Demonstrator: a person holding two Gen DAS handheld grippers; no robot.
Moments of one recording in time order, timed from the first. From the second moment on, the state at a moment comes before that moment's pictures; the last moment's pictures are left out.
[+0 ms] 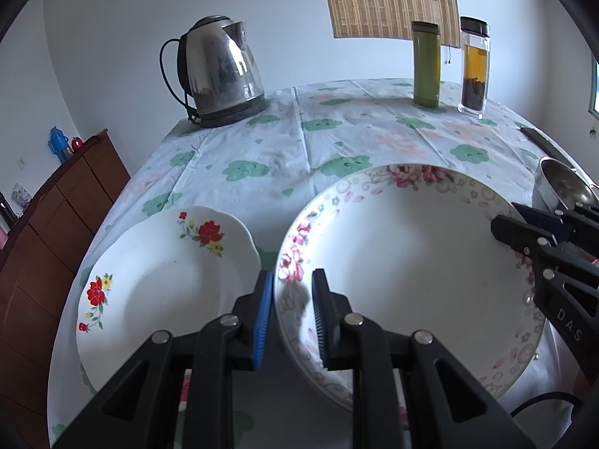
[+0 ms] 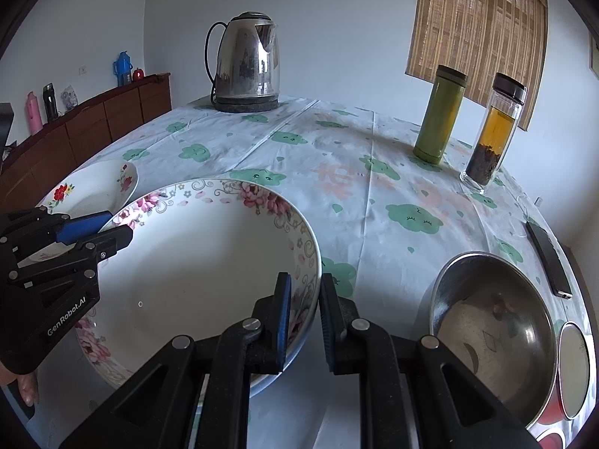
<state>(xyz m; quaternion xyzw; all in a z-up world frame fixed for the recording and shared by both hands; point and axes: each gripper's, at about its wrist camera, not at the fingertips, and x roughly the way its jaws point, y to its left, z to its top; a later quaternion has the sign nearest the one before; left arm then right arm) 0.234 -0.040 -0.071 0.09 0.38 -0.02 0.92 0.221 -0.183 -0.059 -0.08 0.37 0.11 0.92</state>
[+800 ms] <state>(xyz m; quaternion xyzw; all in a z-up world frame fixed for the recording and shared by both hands) 0.233 -0.039 -0.071 0.08 0.38 -0.02 0.92 0.217 -0.178 -0.053 -0.09 0.35 0.12 0.92</state>
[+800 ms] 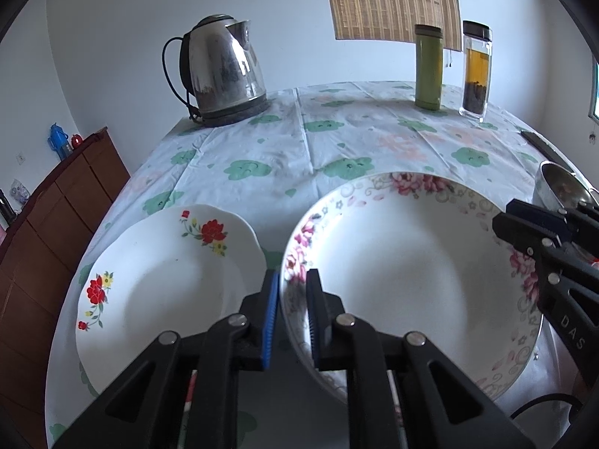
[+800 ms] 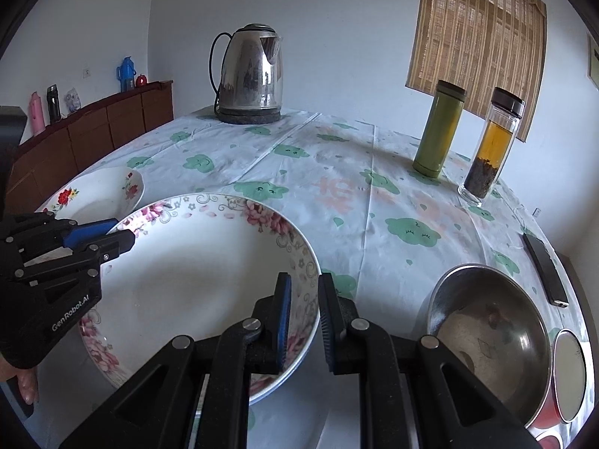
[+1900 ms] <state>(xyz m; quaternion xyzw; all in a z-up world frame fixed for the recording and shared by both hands) 0.223 -0.023 -0.050 0.05 0.32 0.00 0.94 0.203 -0.185 -0.045 -0.07 0.30 0.12 0.95</state>
